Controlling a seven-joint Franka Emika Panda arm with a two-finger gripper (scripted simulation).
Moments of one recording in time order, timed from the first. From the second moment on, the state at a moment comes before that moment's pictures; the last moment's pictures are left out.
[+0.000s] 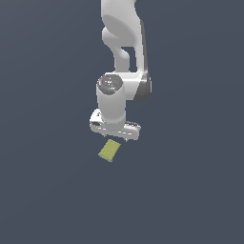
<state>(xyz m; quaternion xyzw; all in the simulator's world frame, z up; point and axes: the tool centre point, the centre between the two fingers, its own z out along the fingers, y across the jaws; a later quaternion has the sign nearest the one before) 0.009 -0.029 0.124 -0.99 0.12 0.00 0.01</state>
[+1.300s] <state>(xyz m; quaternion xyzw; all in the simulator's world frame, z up) 0.013 -0.064 0.027 -0.98 0.22 0.00 0.00</state>
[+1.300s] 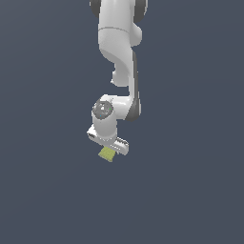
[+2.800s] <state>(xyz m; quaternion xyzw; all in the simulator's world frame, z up) 0.008 -0.046 0.042 -0.98 0.22 0.00 0.00</state>
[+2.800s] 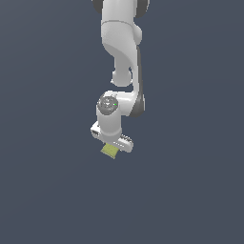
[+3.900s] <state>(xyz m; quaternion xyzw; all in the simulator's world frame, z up) -0.025 0.070 0.262 -0.98 0.22 0.00 0.00</state>
